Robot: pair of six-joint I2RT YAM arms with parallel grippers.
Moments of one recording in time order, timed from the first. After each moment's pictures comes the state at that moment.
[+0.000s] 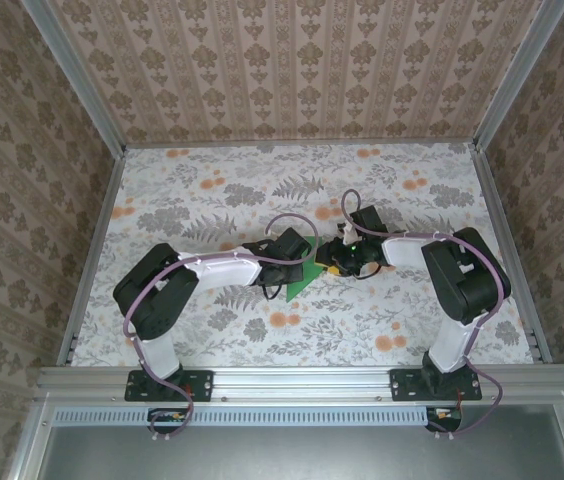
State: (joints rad) left arm -0.91 1.79 1.01 -0.32 -0.14 -0.87; right arm 0.36 1.79 0.85 -0.07 -0.62 0.76
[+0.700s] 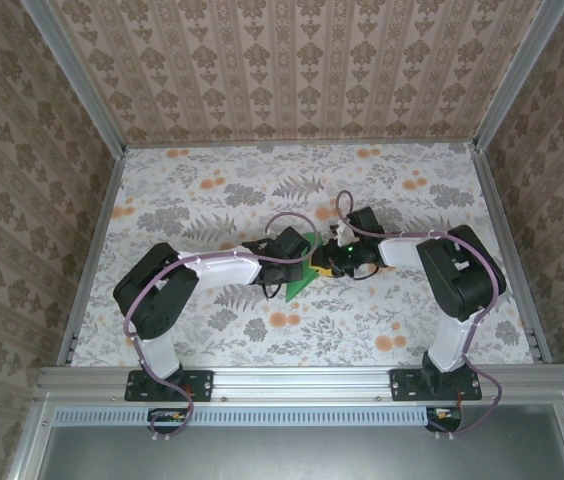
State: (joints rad) left arm -0.90 1.79 1.02 -0.32 -0.14 -0.87; right arm 0.38 1.83 0.86 -0.01 -0.77 0.76
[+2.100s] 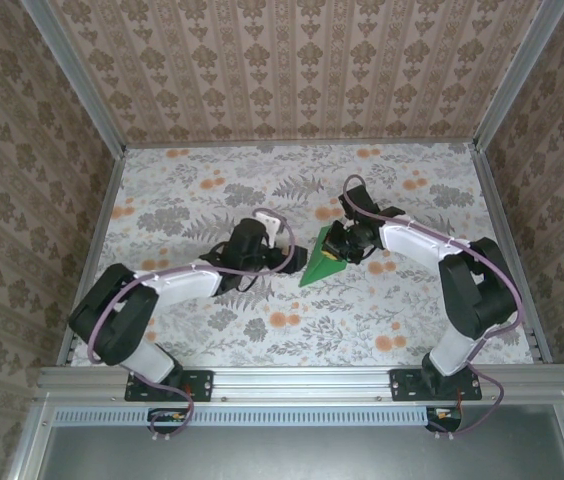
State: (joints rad) left arm -0.77 1.56 0.72 0.25 0.15 -0.34; right arm 0.42 1.70 1.09 -0.51 -0.33 1.01
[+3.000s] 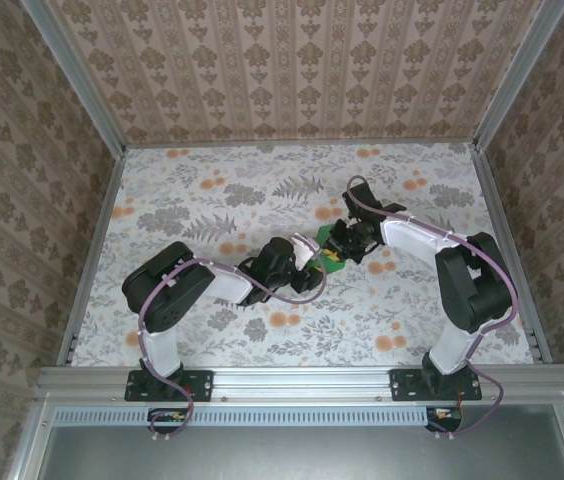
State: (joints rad) left arm -0.88 1.85 0.73 0.56 0.15 -0.04; right arm 0.39 1.73 1.11 -0.53 -0.40 1.06
